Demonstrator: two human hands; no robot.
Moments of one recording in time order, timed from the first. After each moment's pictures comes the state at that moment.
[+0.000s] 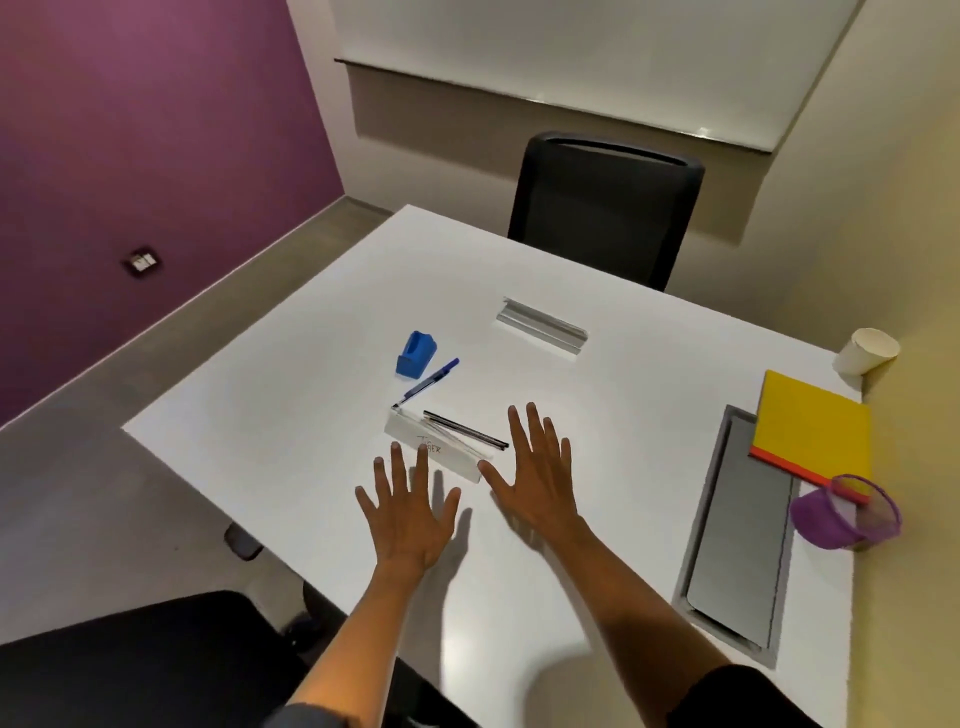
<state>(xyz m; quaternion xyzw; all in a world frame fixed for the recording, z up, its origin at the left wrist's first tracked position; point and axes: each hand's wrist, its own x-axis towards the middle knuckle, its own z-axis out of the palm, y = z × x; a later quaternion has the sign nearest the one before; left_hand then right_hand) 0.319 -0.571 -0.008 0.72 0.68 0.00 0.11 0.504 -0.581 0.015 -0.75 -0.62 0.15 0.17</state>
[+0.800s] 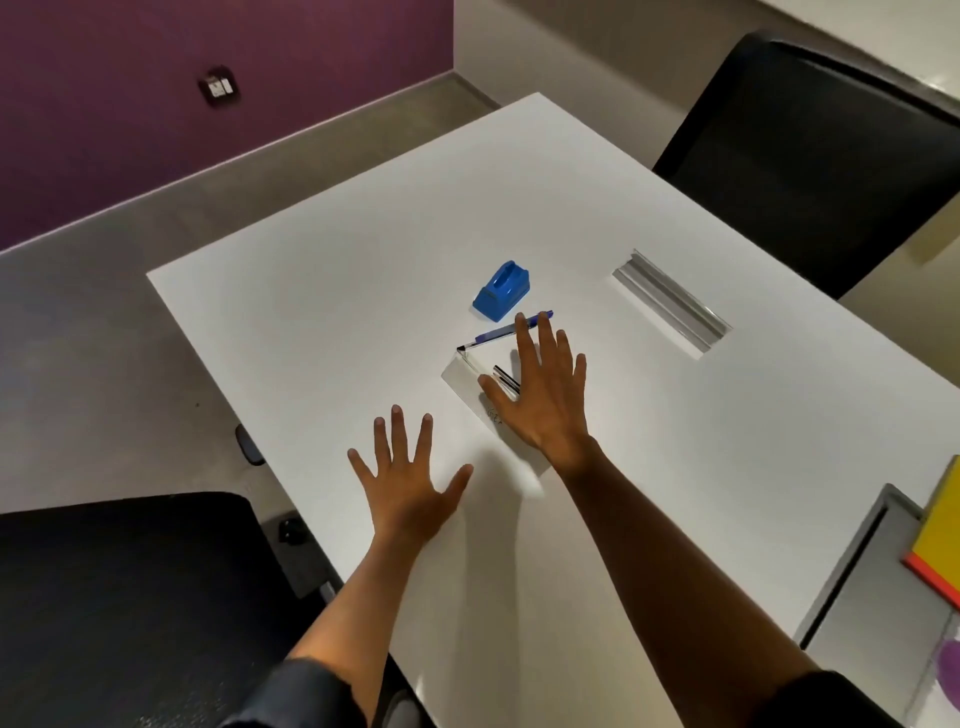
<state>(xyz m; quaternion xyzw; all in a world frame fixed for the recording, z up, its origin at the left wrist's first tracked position) 0.270 -0.520 -0.116 0.63 0.76 -0.01 0.15 0.440 -0.422 -0.035 -0.68 -0.72 0.11 0.09</state>
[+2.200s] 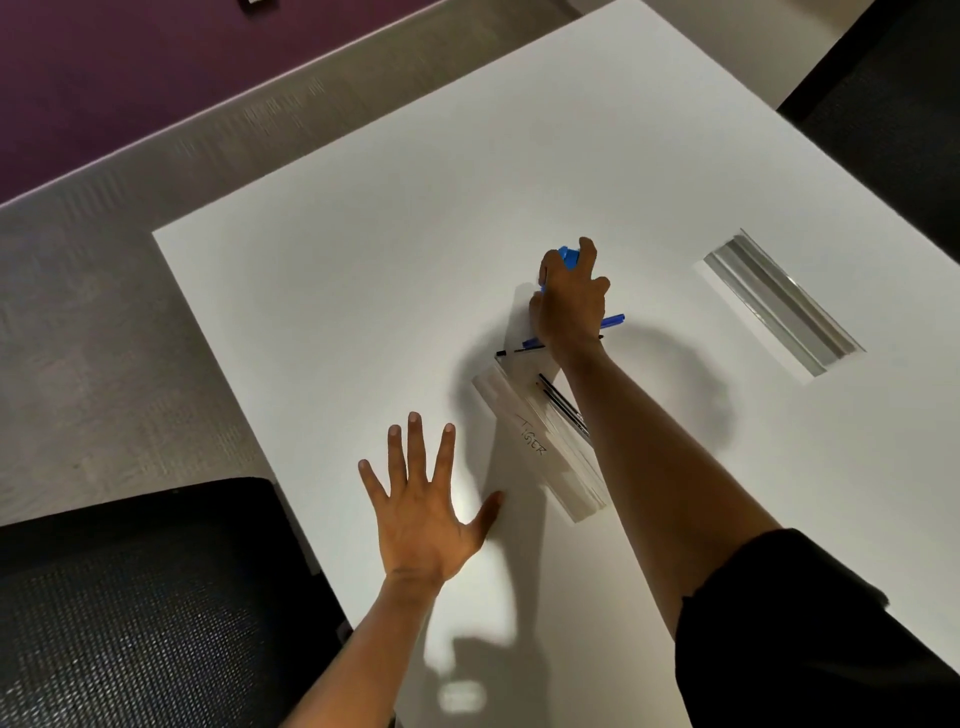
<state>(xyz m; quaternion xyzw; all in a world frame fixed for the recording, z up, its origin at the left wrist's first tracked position) 0.277 -0.508 -0.116 0.61 0.78 -0.04 0.14 0.404 -0.252 -0.112 -0.72 -0.67 0.11 0.14</state>
